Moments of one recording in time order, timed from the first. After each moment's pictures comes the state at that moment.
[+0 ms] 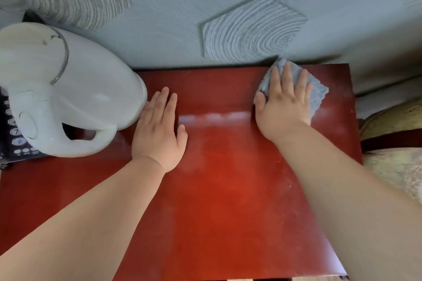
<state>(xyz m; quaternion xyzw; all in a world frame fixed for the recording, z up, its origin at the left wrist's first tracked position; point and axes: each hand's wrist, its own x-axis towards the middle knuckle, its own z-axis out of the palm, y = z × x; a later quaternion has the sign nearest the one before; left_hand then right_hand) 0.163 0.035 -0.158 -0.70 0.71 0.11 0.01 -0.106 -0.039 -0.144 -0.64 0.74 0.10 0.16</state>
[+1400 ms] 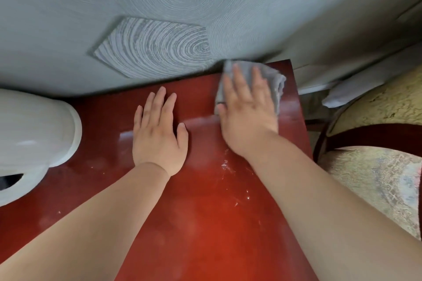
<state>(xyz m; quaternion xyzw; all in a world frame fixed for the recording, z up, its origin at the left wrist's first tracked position) 0.019 -0.011 -0.164 -0.70 0.71 0.07 -0.03 -0.182 -0.051 -0.149 -0.72 0.67 0.02 0.18</state>
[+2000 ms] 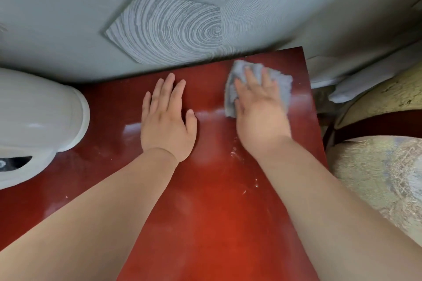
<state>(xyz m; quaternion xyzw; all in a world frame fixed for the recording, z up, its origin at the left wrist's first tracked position) 0.020 -0.010 -0.165 -0.70 0.71 0.08 -0.03 -0.182 -0.028 -0.150 -0.72 0.66 -0.04 0.20</state>
